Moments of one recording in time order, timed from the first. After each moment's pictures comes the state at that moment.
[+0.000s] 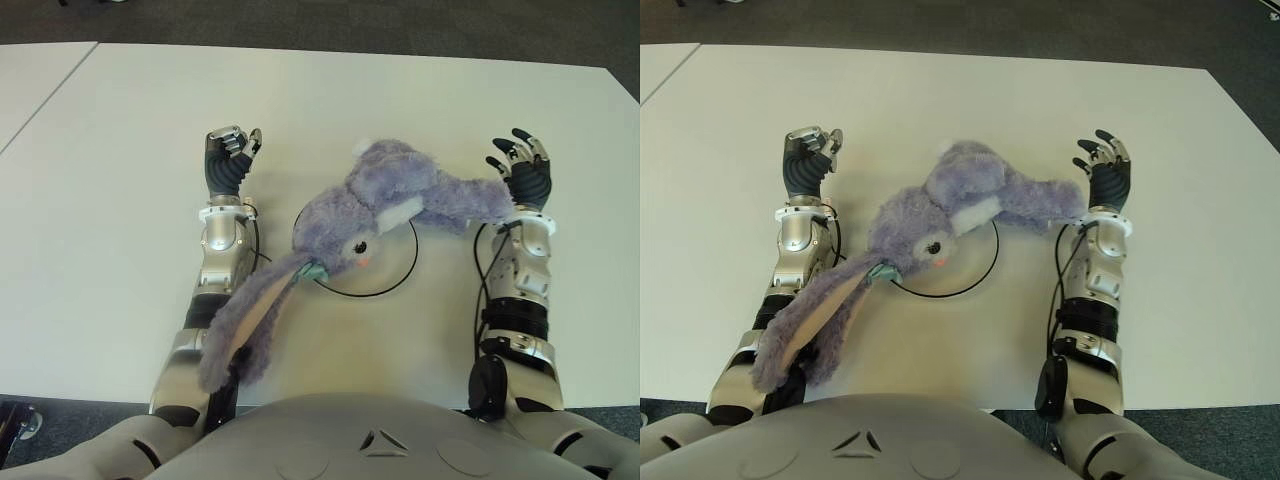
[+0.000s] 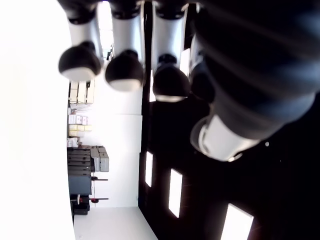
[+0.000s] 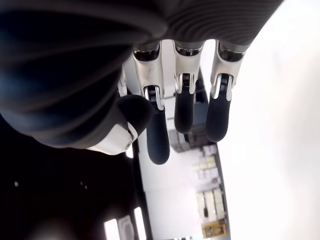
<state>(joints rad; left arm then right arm) -0.28 -0.02 0.10 0.40 -0.05 -0.40 0.14 -0.34 -0.19 -0.40 0.33 0.23 -0.06 -0.02</state>
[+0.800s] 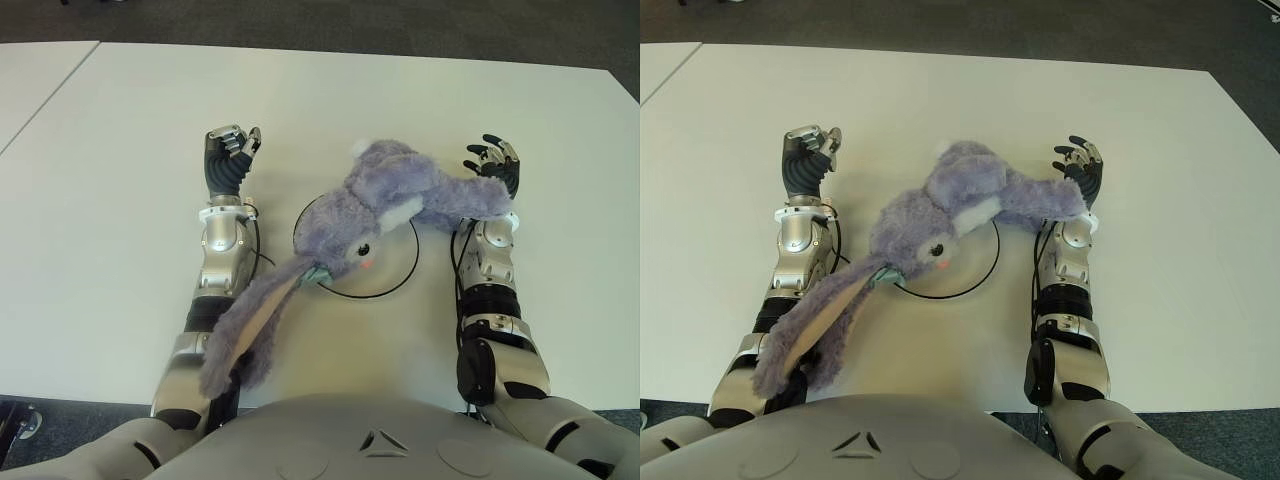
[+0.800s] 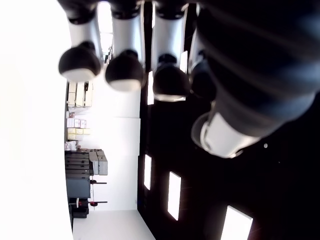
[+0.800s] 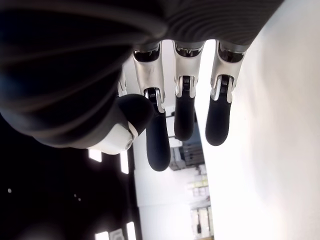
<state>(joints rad) -0.26 -0.03 0.10 0.36 -0.04 -0.37 0.15 -0.43 -0.17 -0.32 0.57 0.13 -0.21 -0.14</state>
